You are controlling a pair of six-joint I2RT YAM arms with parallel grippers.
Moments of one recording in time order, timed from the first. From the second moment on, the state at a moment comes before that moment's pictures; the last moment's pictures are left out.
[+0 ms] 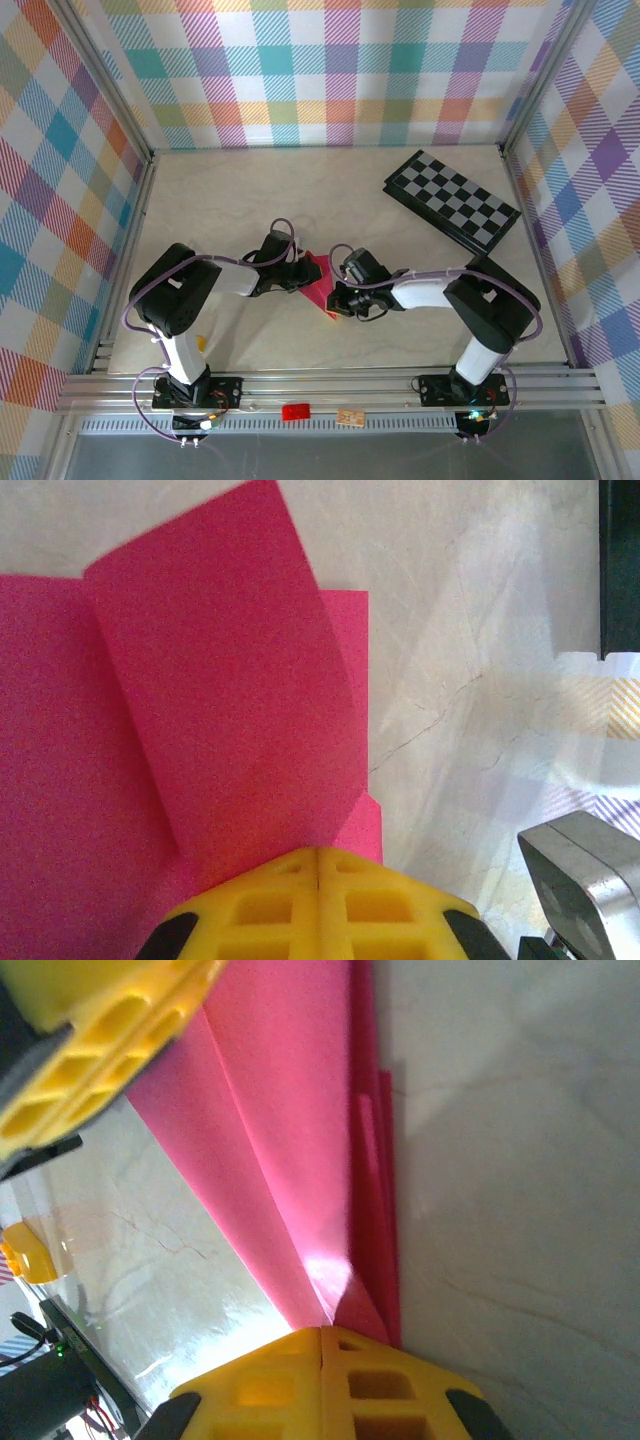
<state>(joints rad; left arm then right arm) -0.57 1.79 0.71 0.29 0.45 -0.89 0.81 1.67 0.68 0.03 -0.44 0.94</state>
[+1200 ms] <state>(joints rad) -0.56 1.79 0.69 0.33 0.45 -0.89 0.83 1.63 0.82 -0.07 -0.43 0.93</state>
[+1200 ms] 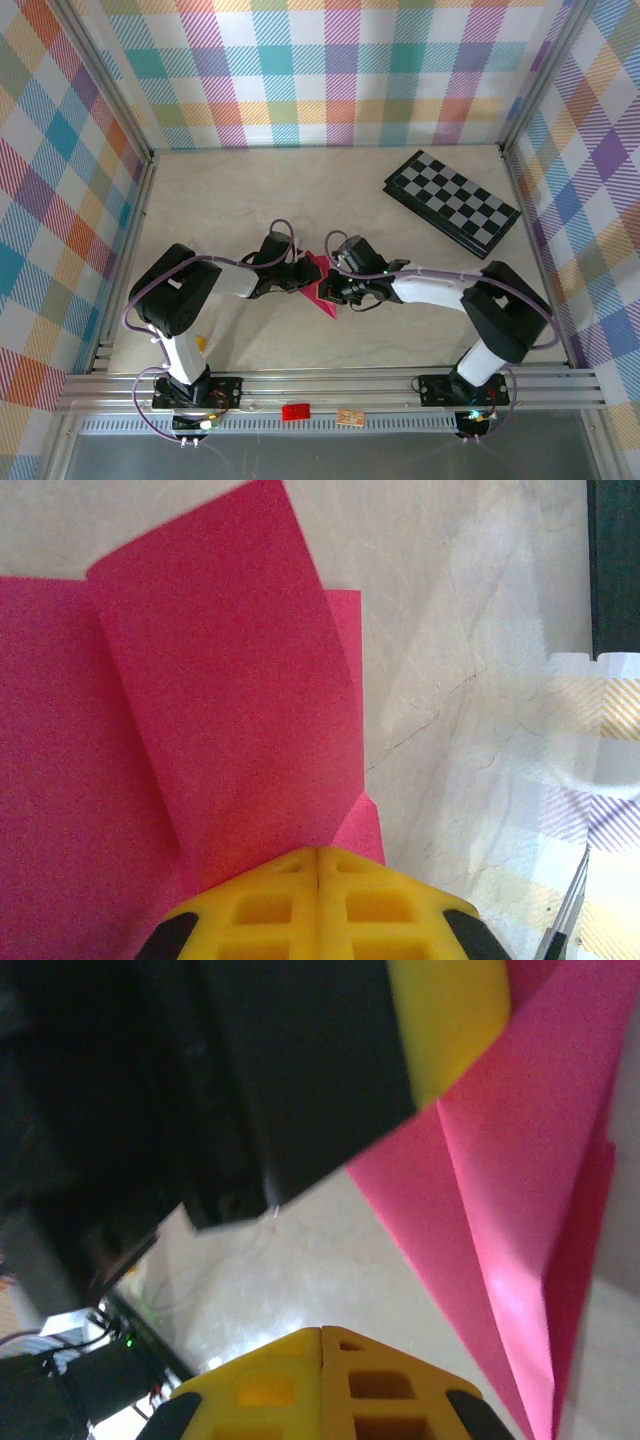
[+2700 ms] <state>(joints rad) -0.63 1.72 0.68 0.18 0.44 -0.87 0.80 1.74 0.62 0.30 -0.50 0.99</state>
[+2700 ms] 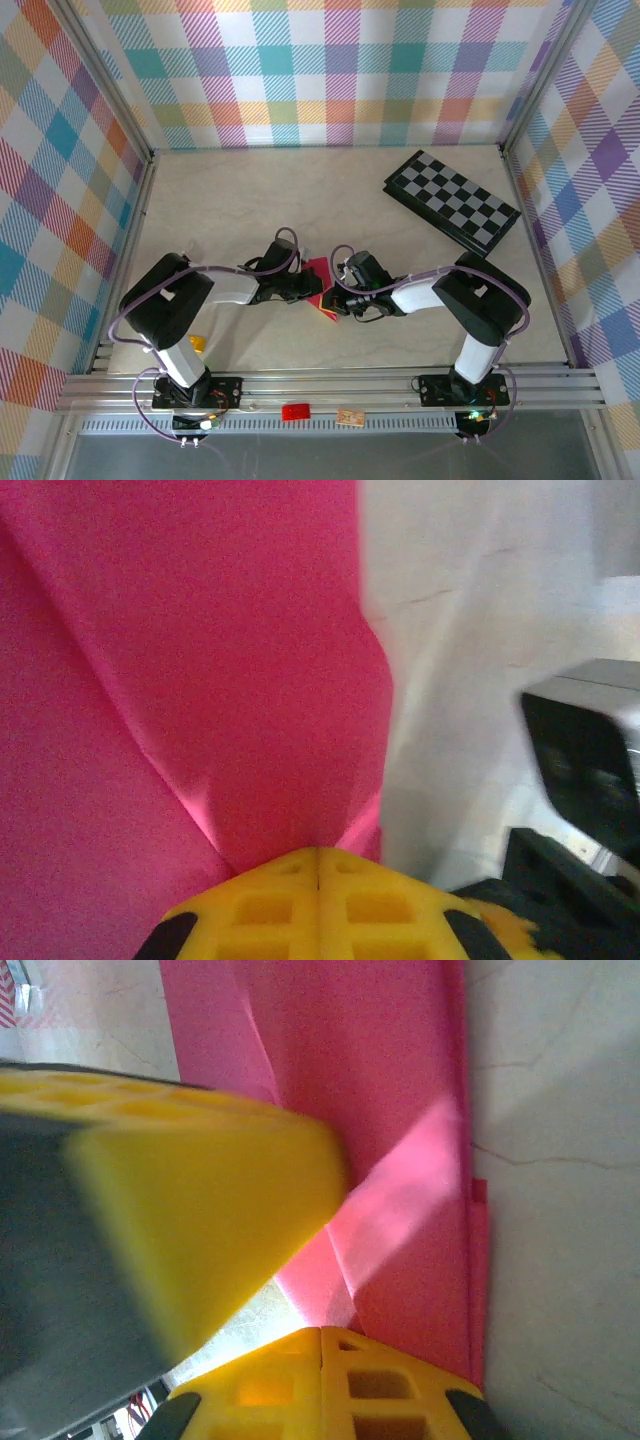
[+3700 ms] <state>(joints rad) -0.60 1.75 0.69 0.24 0.43 -0.92 0.79 1.52 0.69 -0.04 -0.41 0.91</state>
